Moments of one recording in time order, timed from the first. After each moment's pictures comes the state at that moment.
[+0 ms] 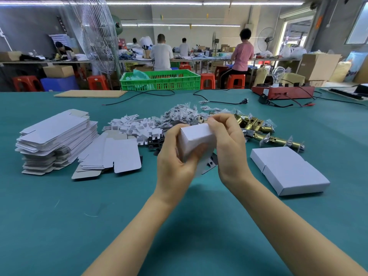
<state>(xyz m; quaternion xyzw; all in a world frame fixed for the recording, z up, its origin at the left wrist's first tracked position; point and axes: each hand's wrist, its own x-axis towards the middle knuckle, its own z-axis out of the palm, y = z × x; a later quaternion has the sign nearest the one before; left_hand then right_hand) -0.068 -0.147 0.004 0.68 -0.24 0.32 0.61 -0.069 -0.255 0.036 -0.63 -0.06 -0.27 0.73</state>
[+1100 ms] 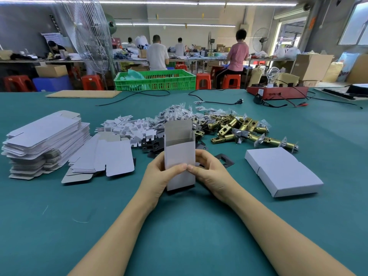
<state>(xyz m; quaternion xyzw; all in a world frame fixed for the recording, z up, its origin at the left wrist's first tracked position) -0.033 -0.119 -0.039 0.64 -0.14 -0.03 0.75 -0.044 -0.279 -0.040 -0.66 -0.09 -0.02 0.75</state>
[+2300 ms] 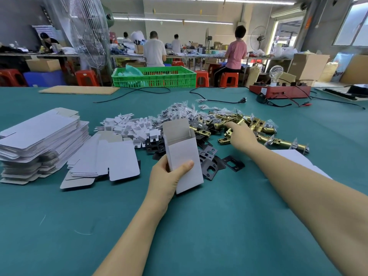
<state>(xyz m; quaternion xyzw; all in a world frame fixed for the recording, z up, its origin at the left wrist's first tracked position) -0.014 -0.118 -0.049 0.63 -0.09 0.01 0.77 0.082 -0.368 -0.014 -0.97 0.10 -0.13 0.18</state>
